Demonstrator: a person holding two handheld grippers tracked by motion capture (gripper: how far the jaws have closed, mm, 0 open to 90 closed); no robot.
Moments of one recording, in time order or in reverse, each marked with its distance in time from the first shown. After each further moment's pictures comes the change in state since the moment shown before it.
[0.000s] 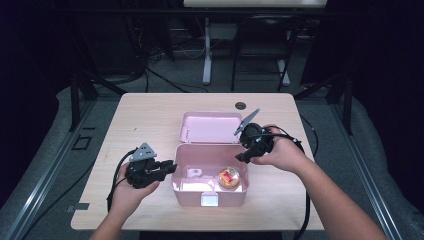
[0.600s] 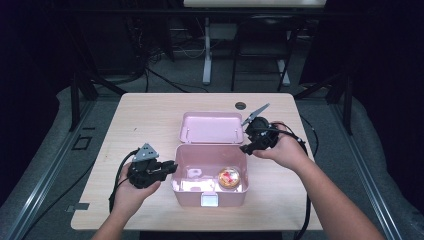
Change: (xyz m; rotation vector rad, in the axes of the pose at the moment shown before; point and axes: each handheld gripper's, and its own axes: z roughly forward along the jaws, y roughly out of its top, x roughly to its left) left arm 0.000 -0.001 0.003 0.010 0.013 0.006; right arm -0.023 -0.008 0.003 -0.048 -0.076 0.148
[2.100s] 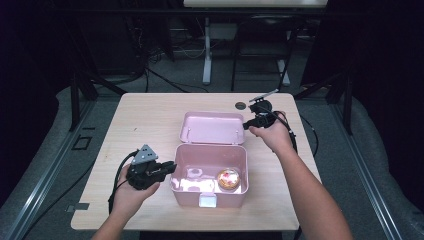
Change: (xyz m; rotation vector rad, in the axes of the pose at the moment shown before) left arm -0.003 -0.003 -0.003 -0.018 0.016 0.014; right arm -0.060 0.018 0.043 -0.095 -0.120 0.438
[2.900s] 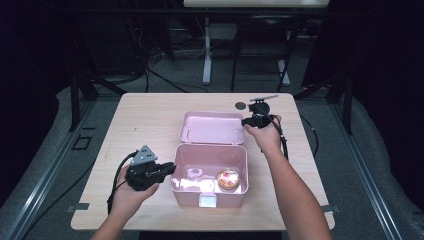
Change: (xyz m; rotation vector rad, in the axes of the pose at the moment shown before) left arm 0.000 -0.001 -0.002 0.002 -0.012 0.007; right arm -0.005 -0.003 0.034 -0.103 -0.037 0.190
